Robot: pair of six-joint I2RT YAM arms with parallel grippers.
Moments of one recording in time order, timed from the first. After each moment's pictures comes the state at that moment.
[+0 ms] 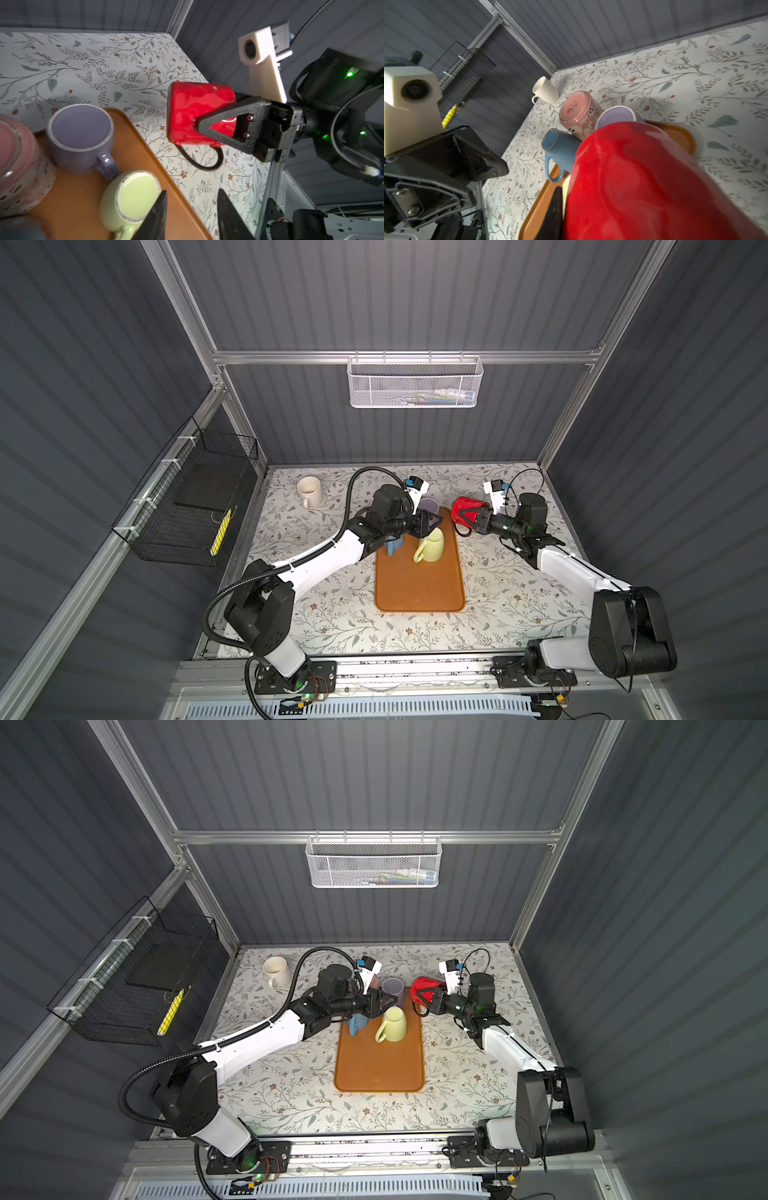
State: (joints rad) left arm -0.74 1.61 1.21 -0.05 0.36 -0.39; right arm 0.09 1.36 0.78 0.15 -0.79 0.35
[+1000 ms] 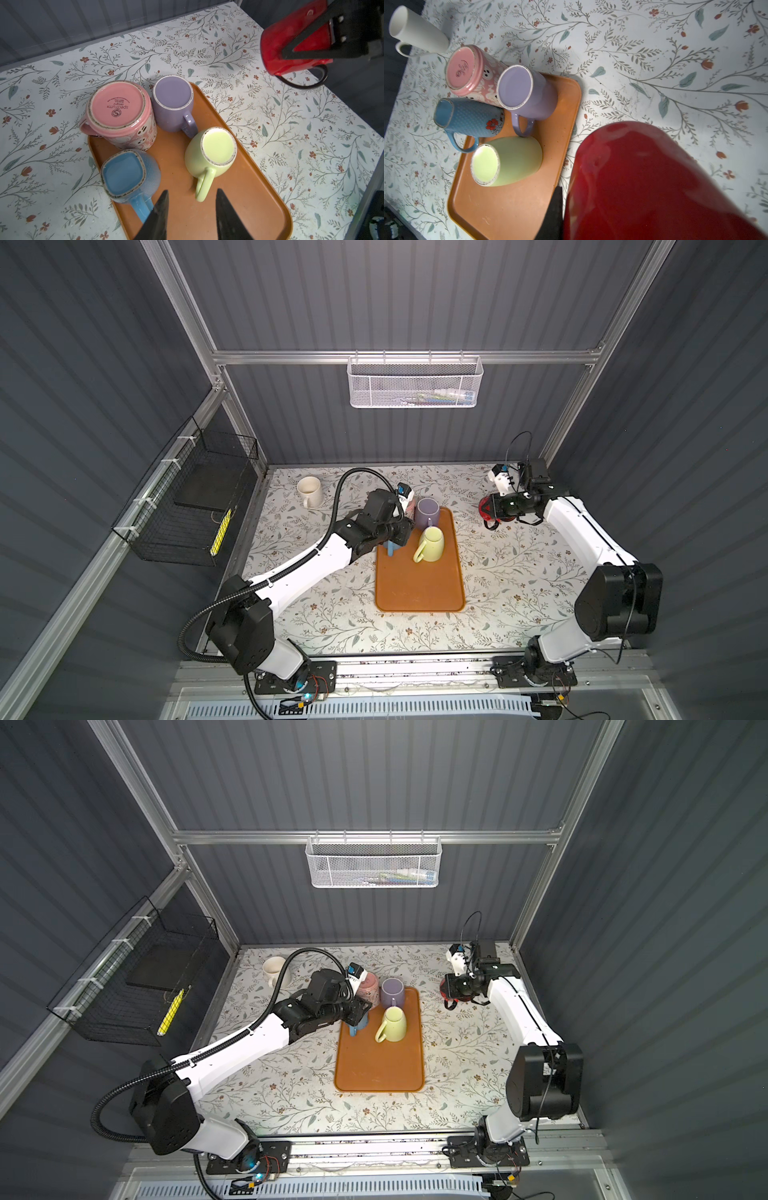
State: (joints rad) left arm -0.74 1.50 1.19 -0.35 0.05 -0.15; right arm 0.05 1.60 1.38 -0.80 -0.38 -0.07
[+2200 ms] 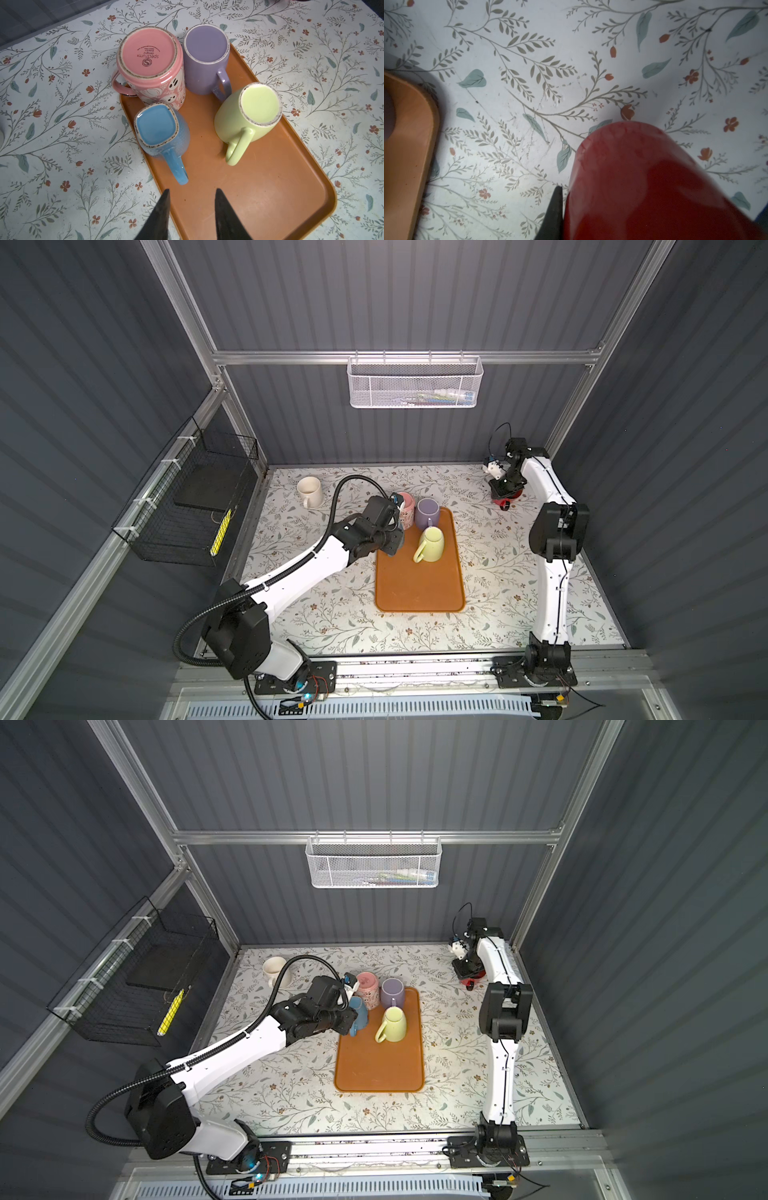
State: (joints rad) left arm -0.74 1.48 1.18 -0.53 -0.08 -0.12; right arm -0.03 2.43 2.31 -1.20 -0.12 -0.46
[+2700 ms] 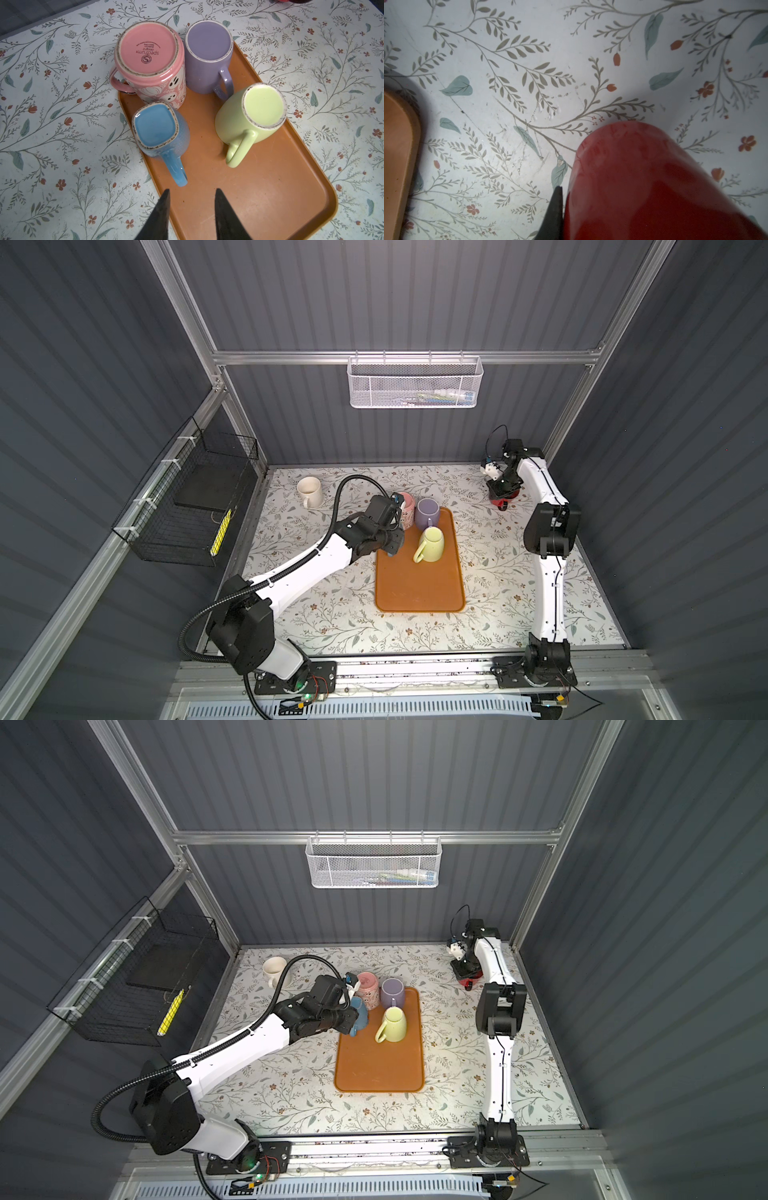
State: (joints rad) left arm -0.74 1.50 1.19 -0.54 -0.08 -0.14; right arm -0.03 2.52 2.42 -1.24 -0.12 -0.47
